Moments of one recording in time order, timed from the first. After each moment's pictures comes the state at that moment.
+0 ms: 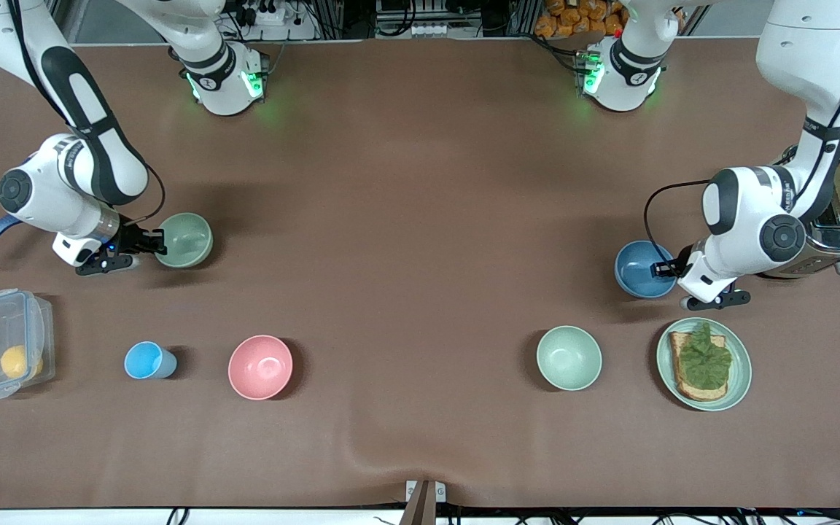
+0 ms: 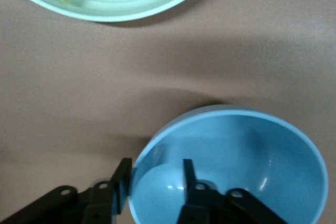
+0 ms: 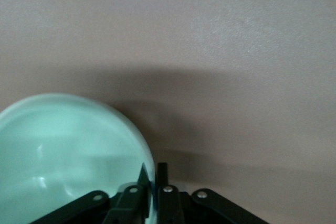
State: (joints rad) left arm 0.05 0.40 -0.04 -2.11 0.01 2.35 -0.11; right arm -0.24 0.27 0.01 -2.38 0.15 2.54 -0.50
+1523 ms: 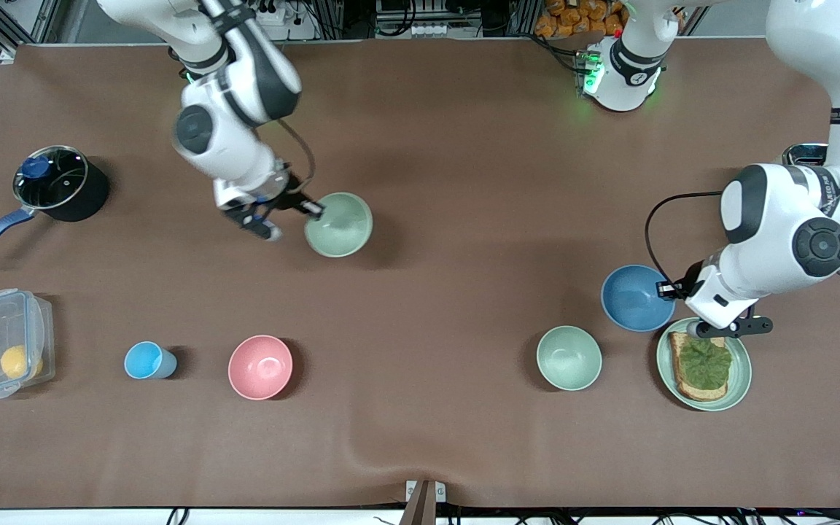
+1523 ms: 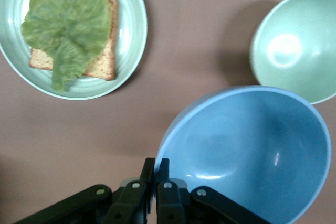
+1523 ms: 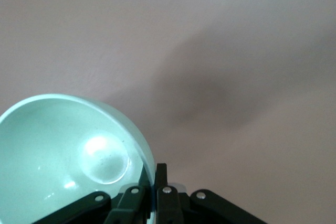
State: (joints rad) left arm -0.01 0.38 -0.10 -1.76 0.01 2.06 -0.18; right arm 0.51 0.09 0.08 -2.29 0.38 2.44 0.91
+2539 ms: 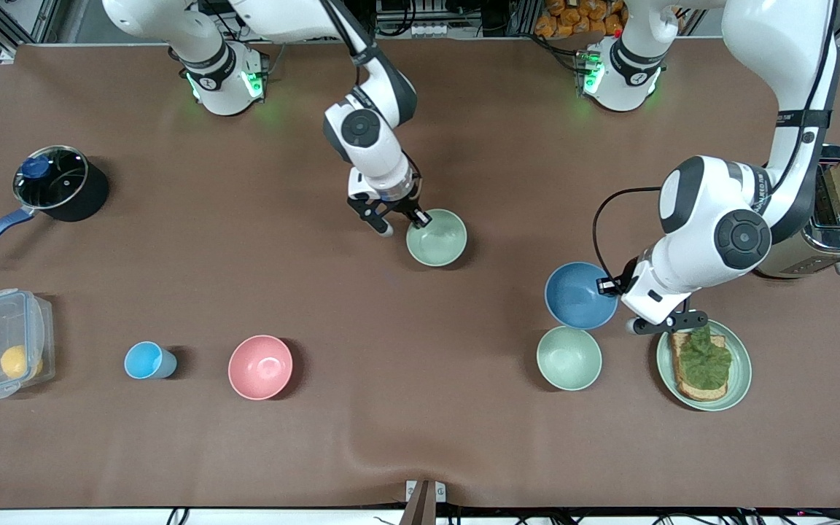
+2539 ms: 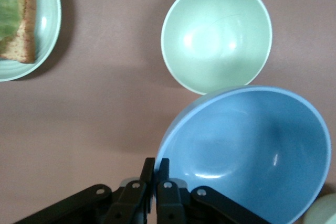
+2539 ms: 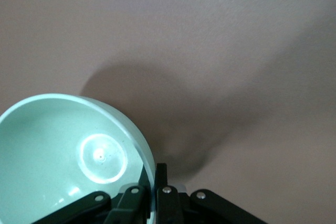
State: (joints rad) left arm -0.14 0.40 -0.12 -1.74 -0.06 2.08 -0.34; right arm 1.03 0.54 -0.14 -1.99 0.38 2.72 1.40
